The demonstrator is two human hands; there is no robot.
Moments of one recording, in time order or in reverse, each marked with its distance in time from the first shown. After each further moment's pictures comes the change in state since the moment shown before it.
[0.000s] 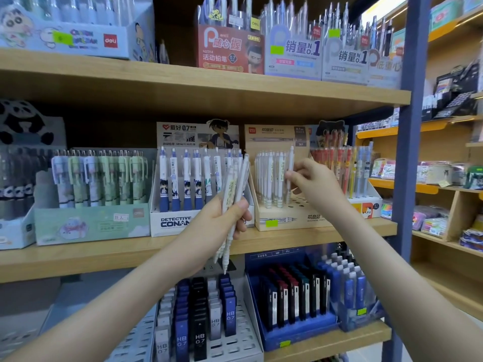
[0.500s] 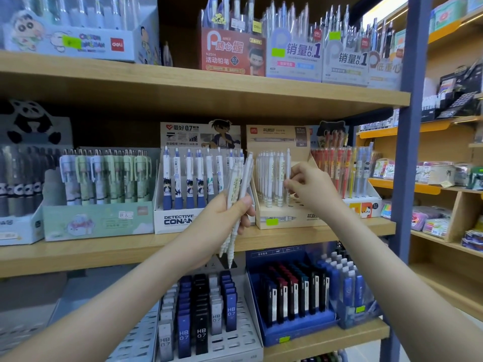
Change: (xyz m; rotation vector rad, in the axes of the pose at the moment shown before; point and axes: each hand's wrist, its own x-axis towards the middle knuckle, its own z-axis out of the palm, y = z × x) left_hand 0.003 0.004 0.004 -0.024 -0.014 -0.008; right_hand -0.001 -0.002 0.004 -0.135 -0.060 0.024
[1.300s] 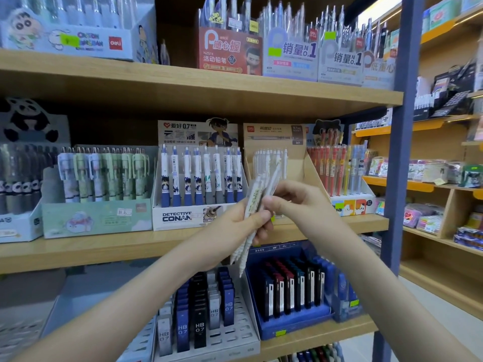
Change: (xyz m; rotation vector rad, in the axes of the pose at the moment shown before) left_hand -0.009 -0.001 0.017 -0.018 -0.242 0.036; right_hand -0.081 -0.049 -0.010 0.538 -0.185 -0.070
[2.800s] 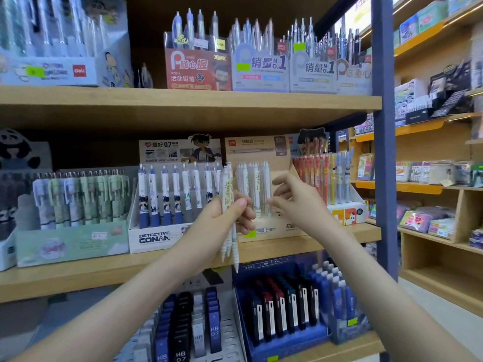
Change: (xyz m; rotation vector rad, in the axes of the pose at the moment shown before) left_hand 0.030 0.011 0.011 -0.040 0.205 0.075; right_hand 0.053 0.049 -0.048 -0.428 0.158 0.012
